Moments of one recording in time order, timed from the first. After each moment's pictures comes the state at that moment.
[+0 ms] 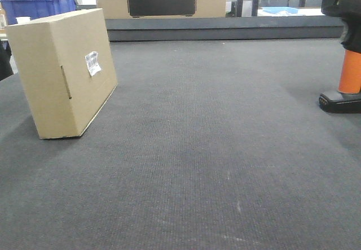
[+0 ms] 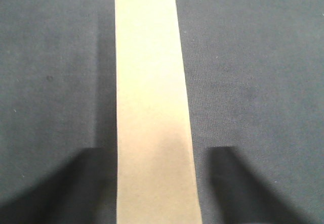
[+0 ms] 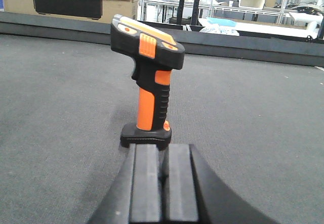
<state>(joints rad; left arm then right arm) -0.36 1.52 -1.45 0.27 0.86 -0.43 -0.10 0.00 0.00 0.08 0.11 -0.12</state>
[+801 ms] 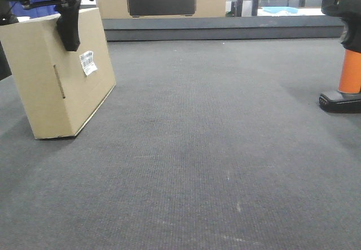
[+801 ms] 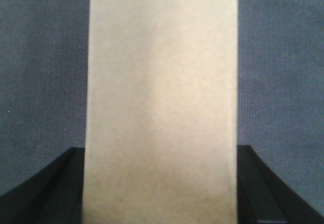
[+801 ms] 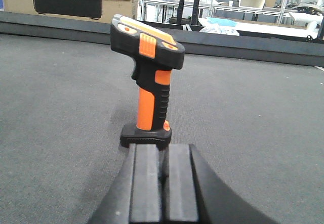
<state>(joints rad) -0.36 1.69 -1.45 0.26 0.99 -0.47 -0.10 0.00 0.00 0.08 0.11 -0.12</state>
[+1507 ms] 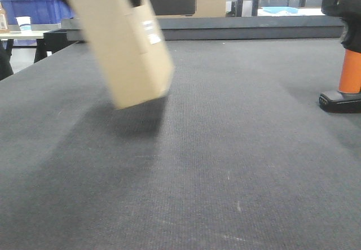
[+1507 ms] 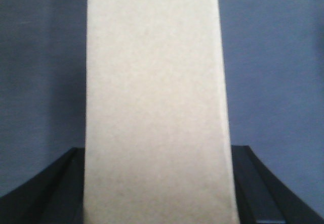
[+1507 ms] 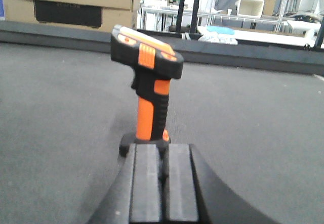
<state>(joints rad) -0.52 1.69 -1.62 0.08 0.98 -0.60 -0.10 0.00 0.00 0.09 0.06 -0.12</state>
